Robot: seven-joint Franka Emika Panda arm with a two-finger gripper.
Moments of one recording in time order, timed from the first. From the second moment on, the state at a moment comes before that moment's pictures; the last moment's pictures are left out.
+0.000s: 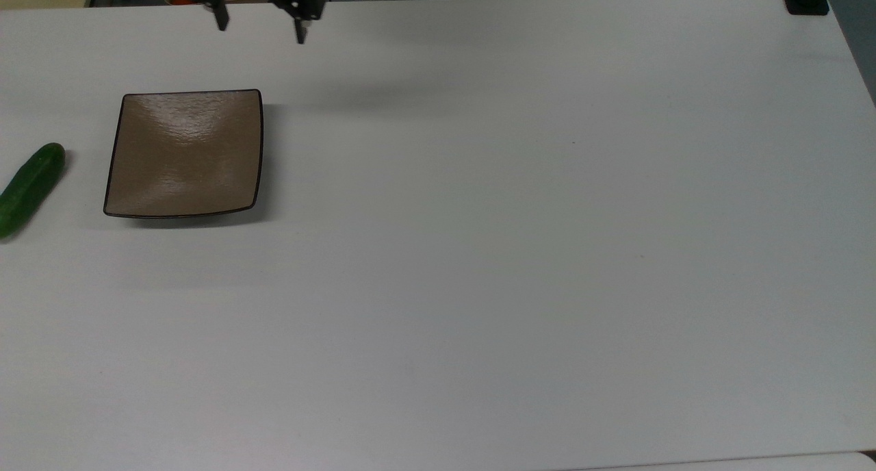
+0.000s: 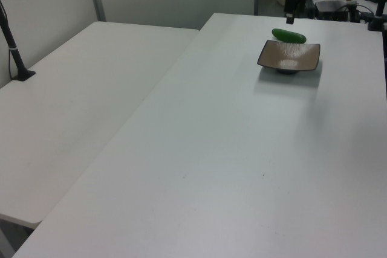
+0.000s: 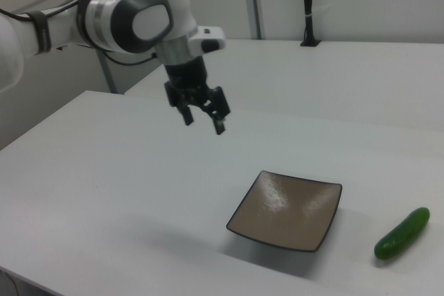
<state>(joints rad) -0.05 0.00 -0.04 -1.75 -0.06 1.81 0.00</state>
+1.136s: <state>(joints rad) -0.42 0.43 -0.10 -1.45 -0.06 2.14 -0.03</state>
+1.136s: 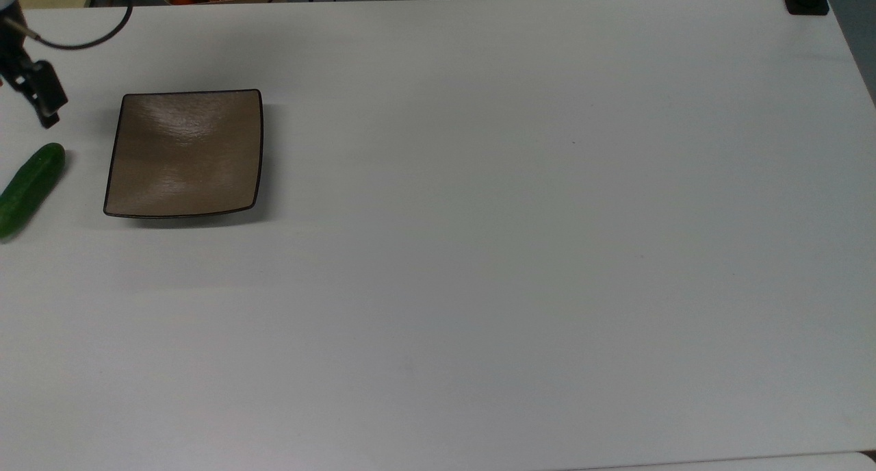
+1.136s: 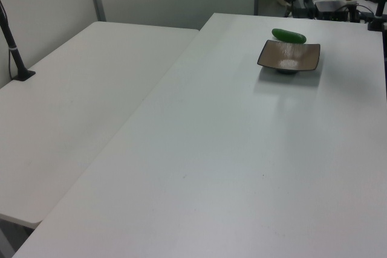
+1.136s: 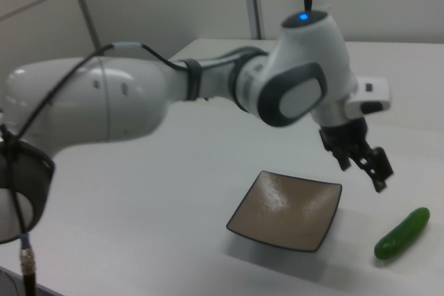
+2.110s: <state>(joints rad) -0.46 0.73 -0.10 -1.36 -0.14 2.38 -0.03</state>
